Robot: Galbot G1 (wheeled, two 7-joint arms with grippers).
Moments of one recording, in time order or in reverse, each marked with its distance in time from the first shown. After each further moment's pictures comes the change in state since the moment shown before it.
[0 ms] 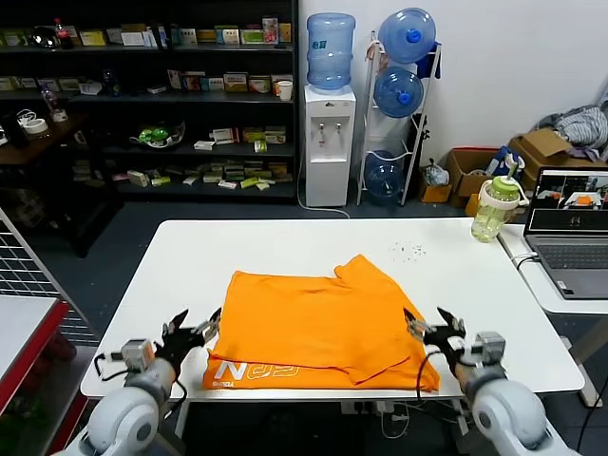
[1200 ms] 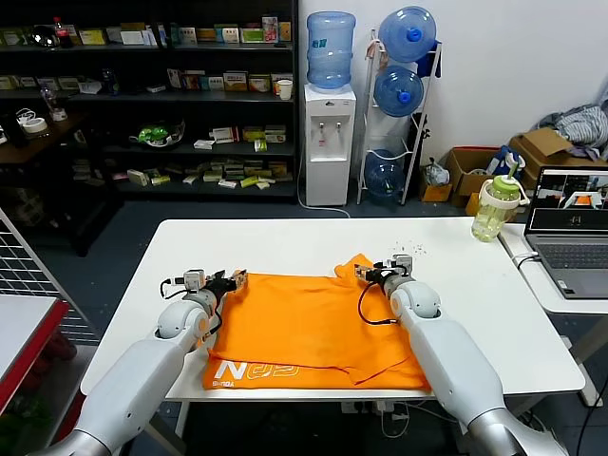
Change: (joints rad) left arm -0.599 -0.202 0.302 0.710 0.027 0.073 0.160; right arm 0.545 0.255 -0.230 -0.708 -0.115 -0.075 -0.089
